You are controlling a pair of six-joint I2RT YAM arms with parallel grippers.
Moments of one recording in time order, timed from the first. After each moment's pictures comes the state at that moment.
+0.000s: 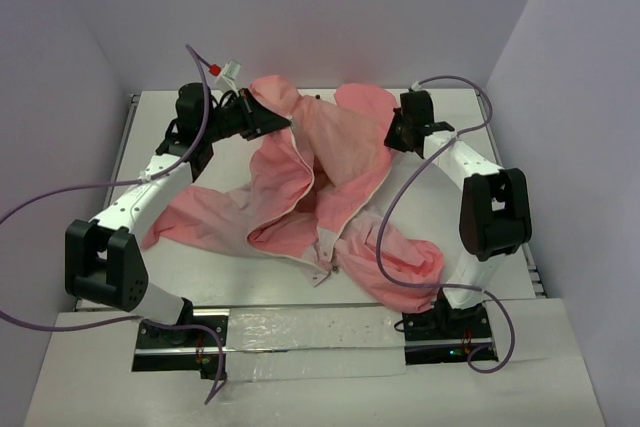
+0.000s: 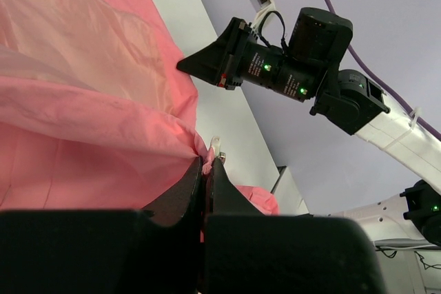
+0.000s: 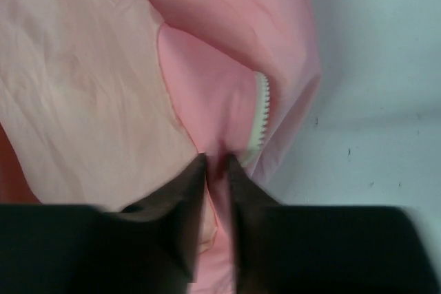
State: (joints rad) left arm -0.31 1.49 1.19 0.12 0.66 -0.78; right arm 0.18 1.76 1.28 -0.28 0.01 0.49
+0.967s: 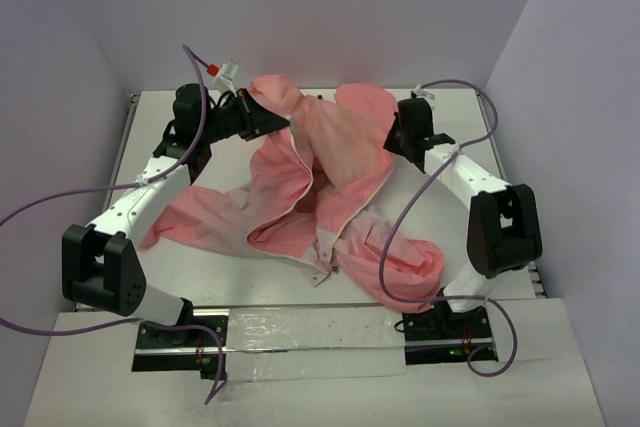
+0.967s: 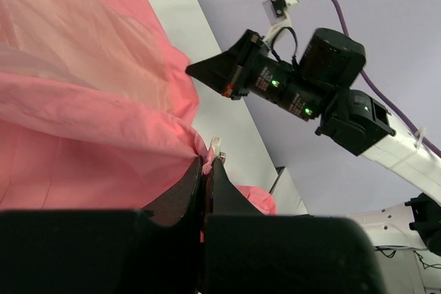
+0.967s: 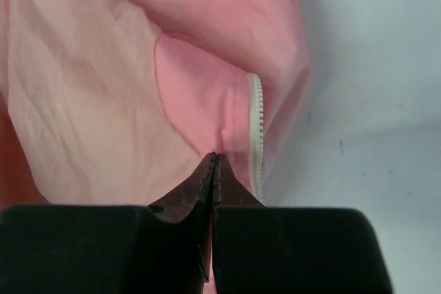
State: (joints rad) left arm -0.31 1.46 1.18 0.12 0.66 -0.78; right arm 0.23 1.64 1.16 -0.19 0.13 0.51
